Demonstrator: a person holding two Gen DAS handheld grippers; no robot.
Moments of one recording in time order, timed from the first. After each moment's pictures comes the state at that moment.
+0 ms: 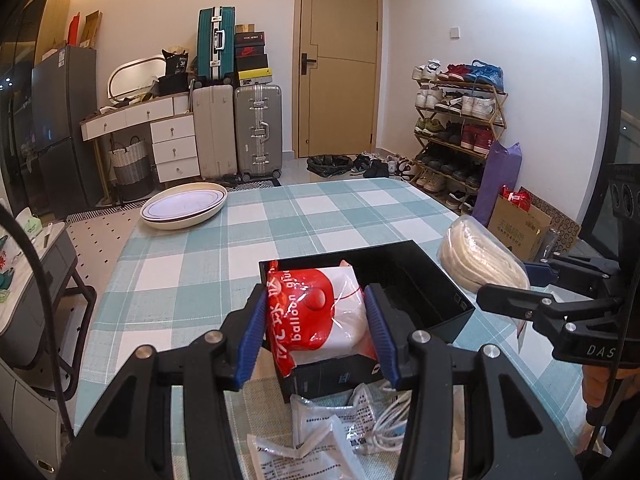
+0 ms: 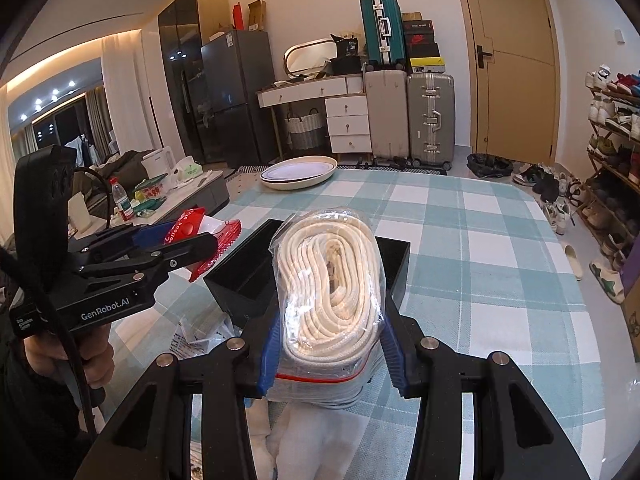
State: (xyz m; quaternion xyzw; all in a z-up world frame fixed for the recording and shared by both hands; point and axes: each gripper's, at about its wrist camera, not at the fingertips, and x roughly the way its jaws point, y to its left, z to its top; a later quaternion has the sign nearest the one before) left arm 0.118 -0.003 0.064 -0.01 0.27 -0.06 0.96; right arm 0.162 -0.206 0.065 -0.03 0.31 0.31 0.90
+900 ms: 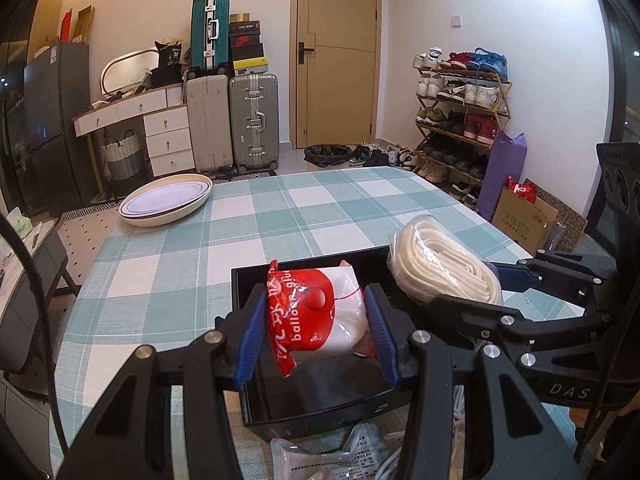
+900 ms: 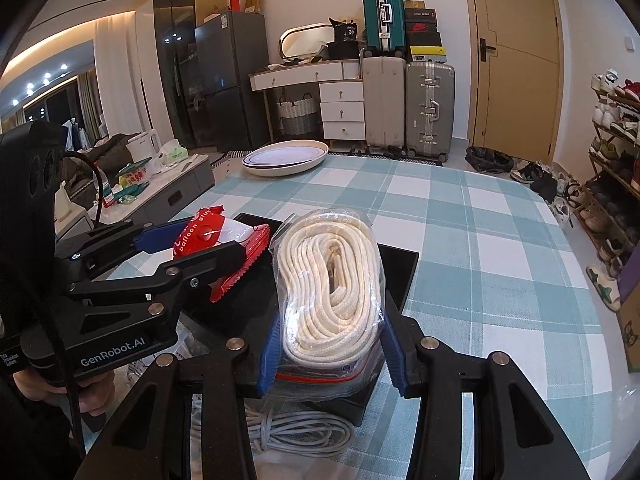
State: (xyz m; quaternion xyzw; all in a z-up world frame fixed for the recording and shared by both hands) left arm 0.164 -0.016 0.039 0.00 0.29 -0.06 0.96; right arm 0.216 -0.173 0.036 -0.06 0.33 0.30 0.89
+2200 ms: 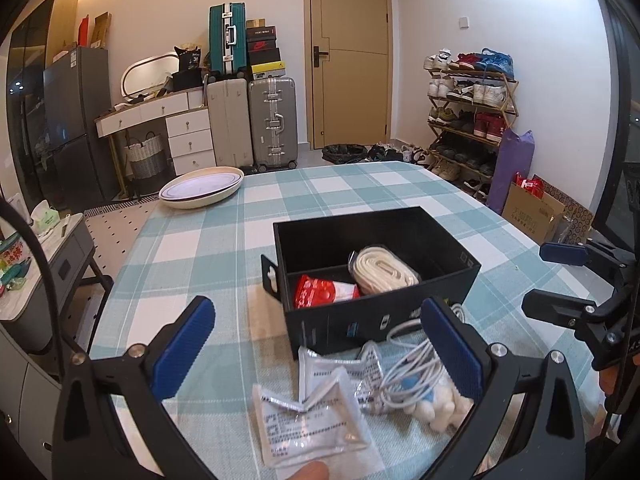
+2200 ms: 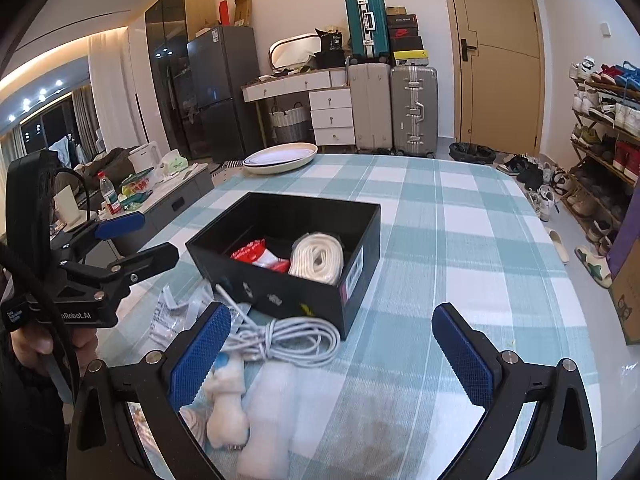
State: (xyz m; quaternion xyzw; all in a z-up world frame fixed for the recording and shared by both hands) left arm 0.083 -0.007 0.046 0.01 0.28 -0.02 0.96; right arm 0.141 -0.240 0.037 -0.03 0.33 0.28 0.90
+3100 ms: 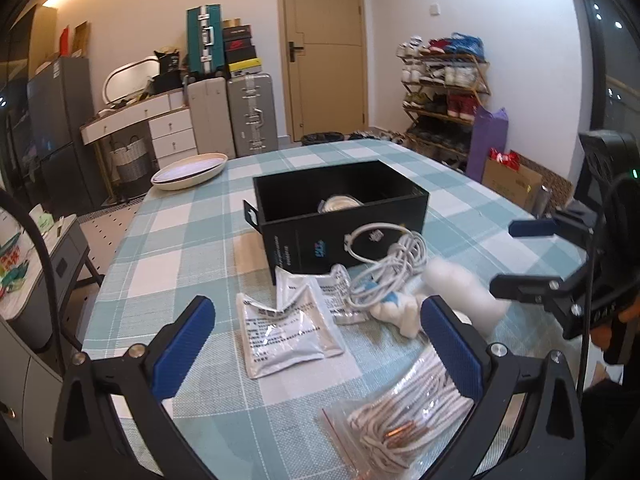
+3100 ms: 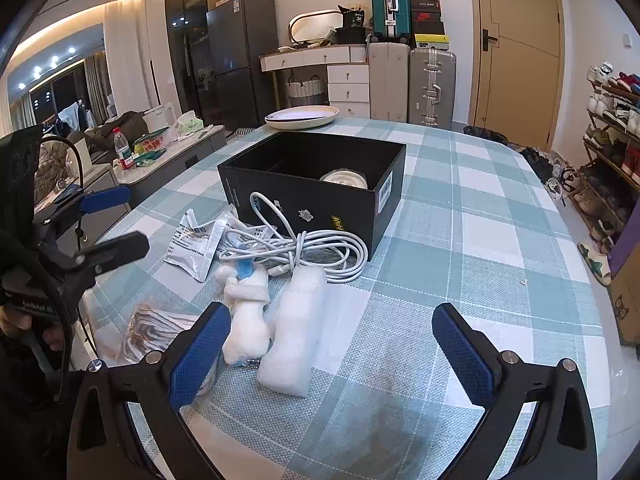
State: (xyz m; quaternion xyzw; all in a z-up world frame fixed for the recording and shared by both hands) left arm 0.015 -0.020 0.025 0.04 0.29 -0.06 0.95; right arm 0.088 -0.237 0.010 -0.08 0.36 0.30 0.88
